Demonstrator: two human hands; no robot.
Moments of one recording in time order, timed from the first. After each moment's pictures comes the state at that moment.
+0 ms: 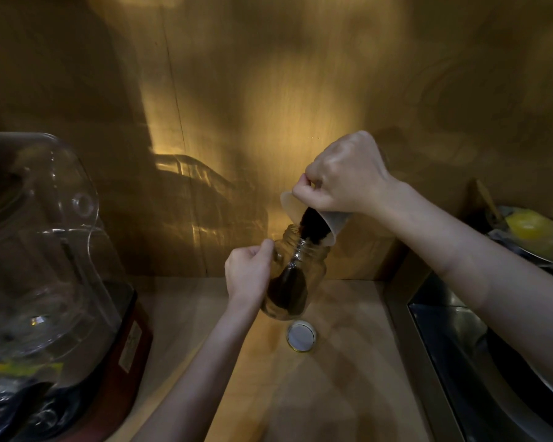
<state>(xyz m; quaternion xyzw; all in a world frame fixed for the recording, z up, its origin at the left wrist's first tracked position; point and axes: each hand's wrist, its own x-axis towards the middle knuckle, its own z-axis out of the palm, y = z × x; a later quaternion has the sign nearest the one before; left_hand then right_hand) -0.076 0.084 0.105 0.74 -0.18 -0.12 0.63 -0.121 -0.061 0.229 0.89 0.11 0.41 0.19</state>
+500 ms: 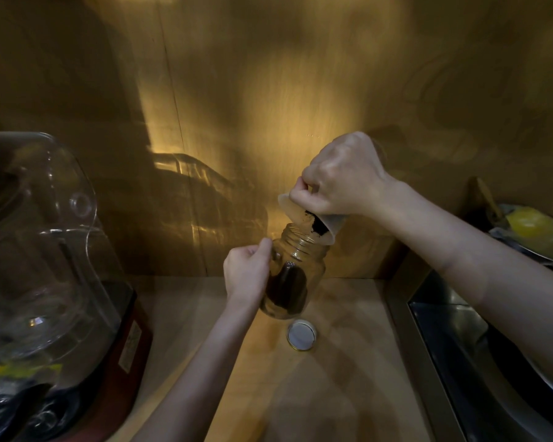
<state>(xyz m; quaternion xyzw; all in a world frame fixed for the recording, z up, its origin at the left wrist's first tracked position) -0.074 0.084 0.103 0.73 -0.18 -0.11 0.65 -0.122 -0.061 0.229 0.89 0.16 0.40 0.18</state>
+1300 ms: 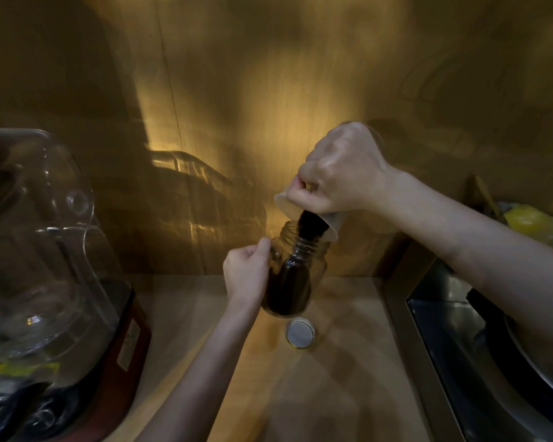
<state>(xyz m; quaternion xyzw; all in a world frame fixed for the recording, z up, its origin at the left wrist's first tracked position) -0.079 0.084 0.103 0.72 -0.15 -0.12 0.67 -0.123 -0.056 0.236 0.88 0.21 0.39 0.18</state>
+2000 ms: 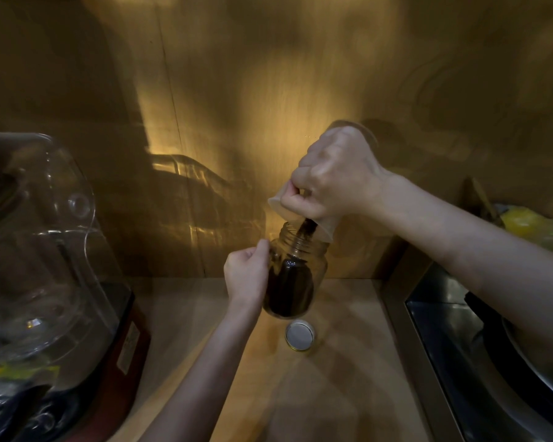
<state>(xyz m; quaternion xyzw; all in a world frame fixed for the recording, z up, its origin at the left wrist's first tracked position) -0.081 0.083 0.107 0.71 -0.12 -0.13 0.68 -0.124 -0.048 0.240 0.86 0.24 0.40 0.20</state>
